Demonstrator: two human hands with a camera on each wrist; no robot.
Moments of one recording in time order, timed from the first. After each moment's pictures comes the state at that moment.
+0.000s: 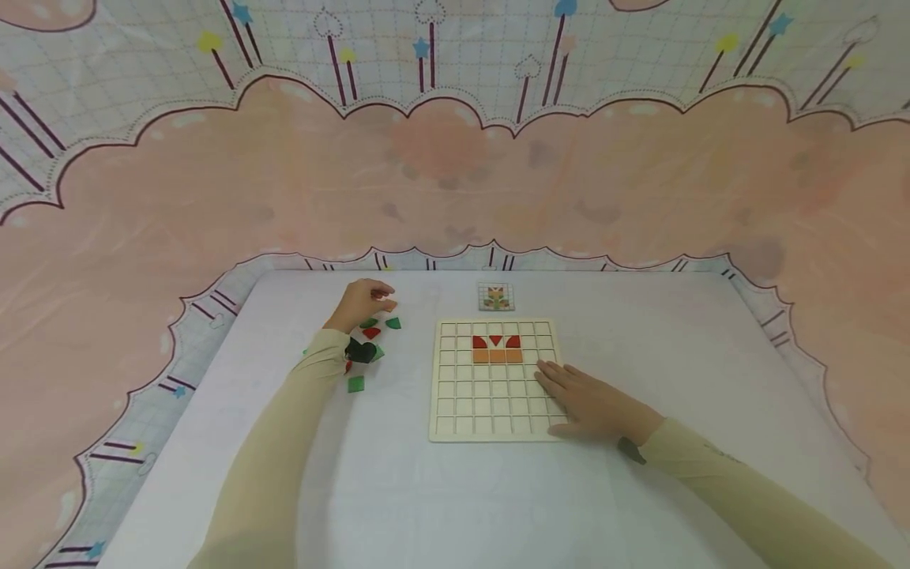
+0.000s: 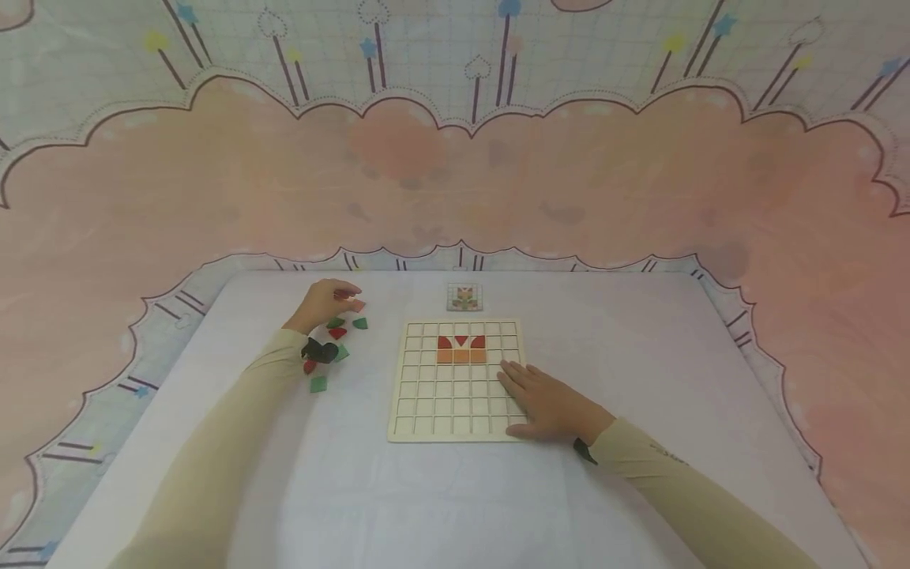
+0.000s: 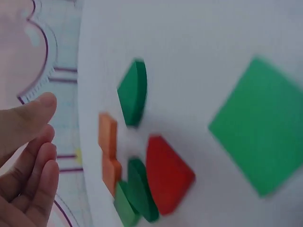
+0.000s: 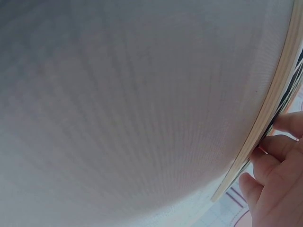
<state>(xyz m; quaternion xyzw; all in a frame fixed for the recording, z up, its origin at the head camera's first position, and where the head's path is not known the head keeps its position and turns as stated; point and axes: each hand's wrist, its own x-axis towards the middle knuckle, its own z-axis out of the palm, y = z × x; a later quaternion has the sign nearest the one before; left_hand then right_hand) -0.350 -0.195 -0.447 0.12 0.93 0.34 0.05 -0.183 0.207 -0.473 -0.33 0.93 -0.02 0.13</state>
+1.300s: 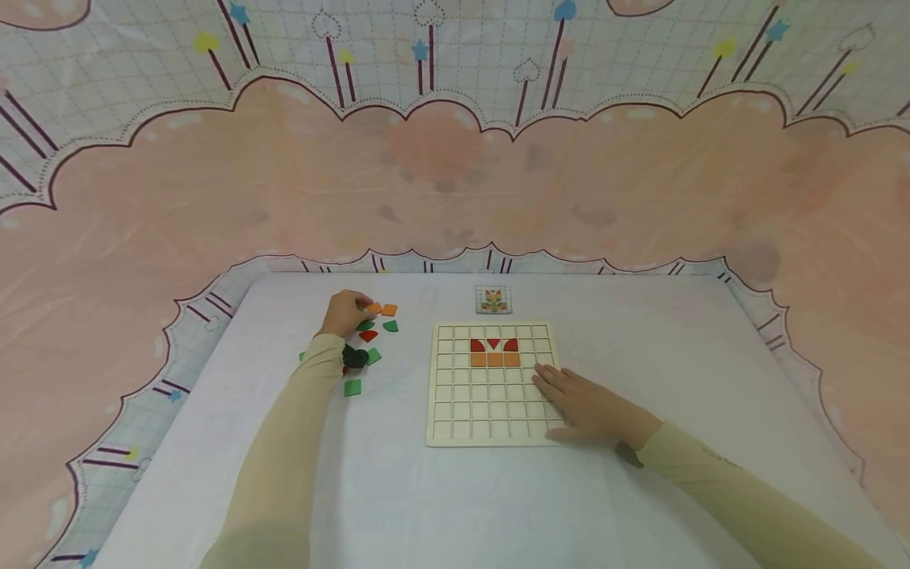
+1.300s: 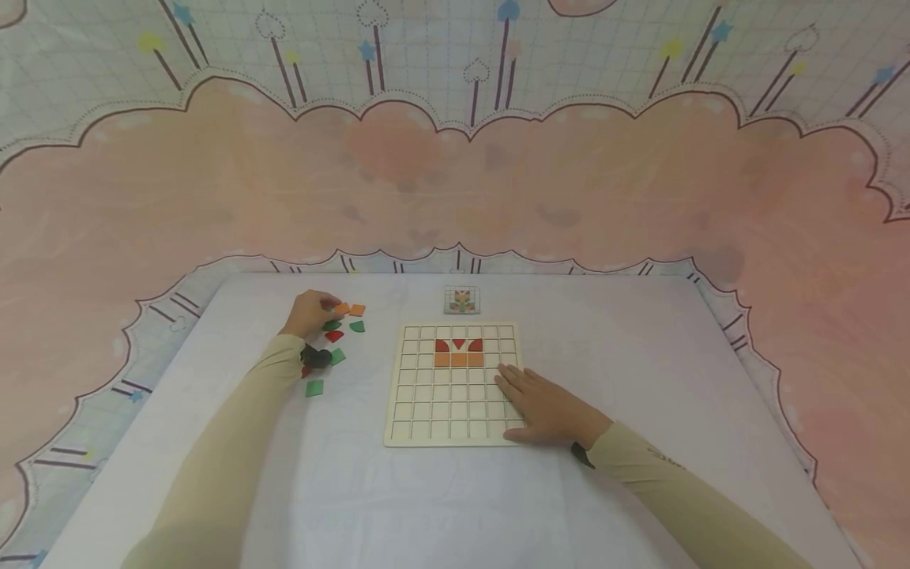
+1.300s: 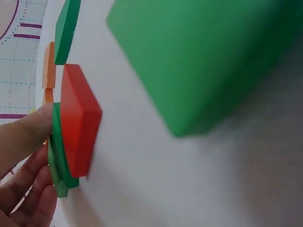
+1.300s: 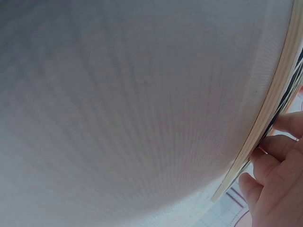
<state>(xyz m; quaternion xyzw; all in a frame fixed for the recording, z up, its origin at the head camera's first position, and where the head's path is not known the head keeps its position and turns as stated) -0.357 -0.217 -0.474 0.02 0.94 0.34 0.05 -0.183 0.204 -0.471 -0.34 0.93 -0.02 0.13</state>
